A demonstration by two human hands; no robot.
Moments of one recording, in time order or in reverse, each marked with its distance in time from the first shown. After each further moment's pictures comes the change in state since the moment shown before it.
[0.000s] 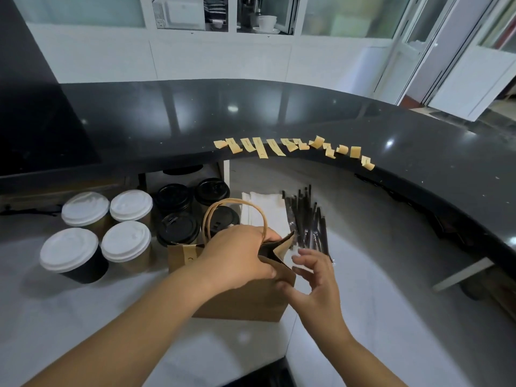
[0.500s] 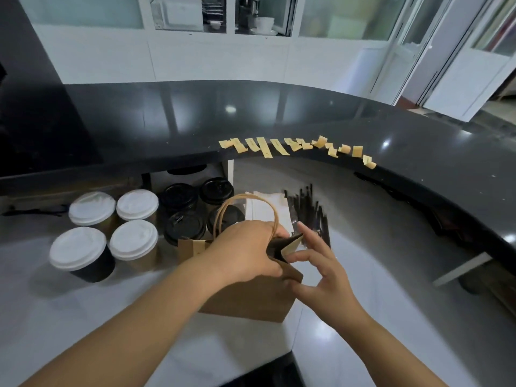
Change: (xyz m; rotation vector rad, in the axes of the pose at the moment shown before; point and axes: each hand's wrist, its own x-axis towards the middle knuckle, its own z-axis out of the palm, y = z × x) left_hand -0.009 0.000 -0.011 -0.033 -0.028 0.063; right_hand 0.008 -0.032 -0.013 -0.220 -0.234 -0.141
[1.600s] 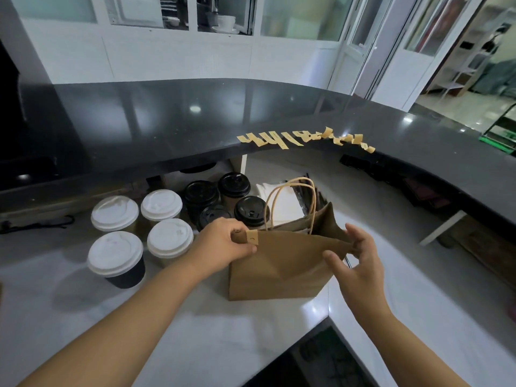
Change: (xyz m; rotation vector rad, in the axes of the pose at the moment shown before) left_hand -0.043 -0.150 -0.001 -0.371 0.205 0.054; right_hand -0.037 -0.057 0.072 -0.067 0.592 0.236
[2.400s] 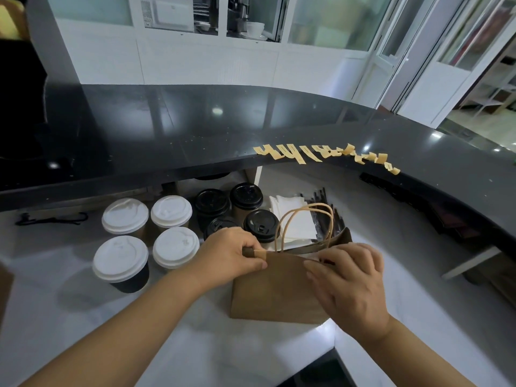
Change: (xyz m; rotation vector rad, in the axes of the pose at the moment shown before) left_hand 0.014 0.001 -0.005 0.037 -0.022 0.059; right_hand 0.041 -0.010 0.015 -0.605 0.000 -1.089
